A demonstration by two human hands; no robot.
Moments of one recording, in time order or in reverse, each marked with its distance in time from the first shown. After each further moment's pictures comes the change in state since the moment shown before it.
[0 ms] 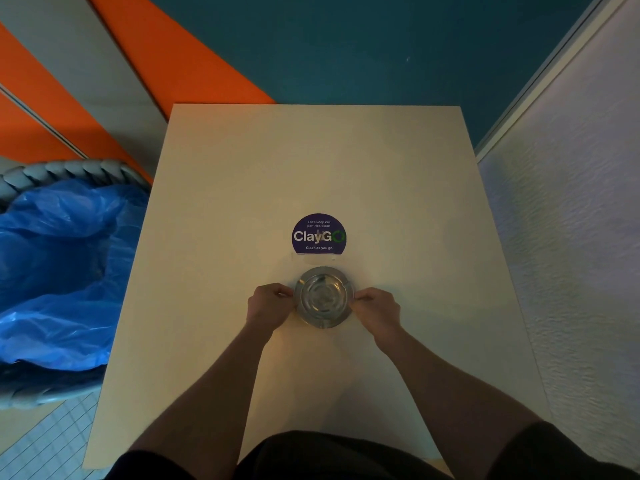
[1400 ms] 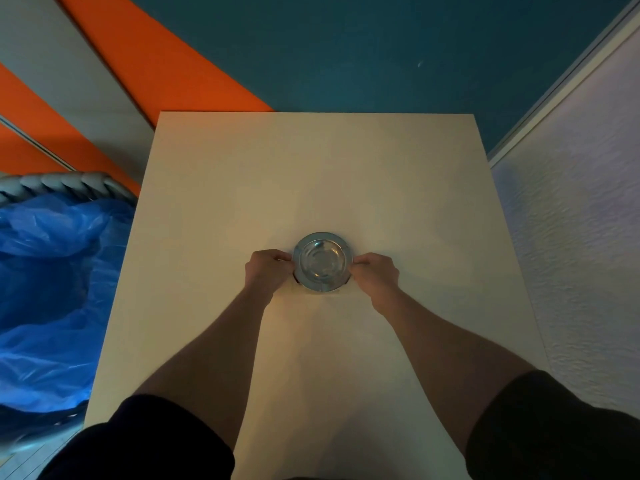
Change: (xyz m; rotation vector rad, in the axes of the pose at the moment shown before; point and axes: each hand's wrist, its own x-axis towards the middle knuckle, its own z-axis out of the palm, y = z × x) left_hand 0.096 0.088 -0.008 -0.078 0.075 0.003; right_hand 0.089 -0.096 0.007 -0.093 0.012 -0.078
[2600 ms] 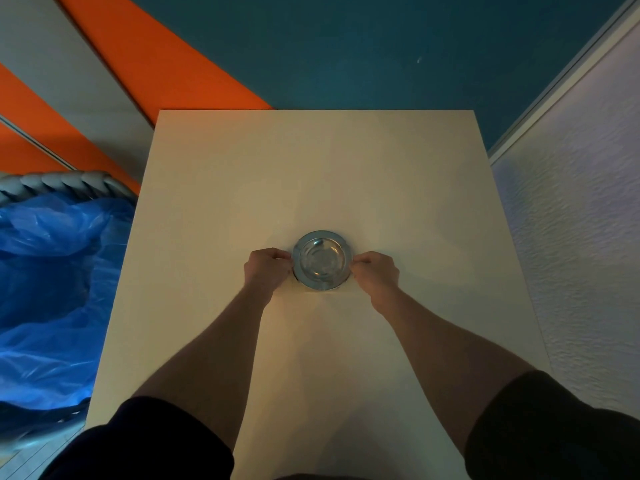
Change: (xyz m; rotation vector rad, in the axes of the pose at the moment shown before) left_hand 0.000 -0.004 0.000 -0.050 0.005 -0.011; right_hand -0.001 0.004 0.003 0.031 0.028 0.022
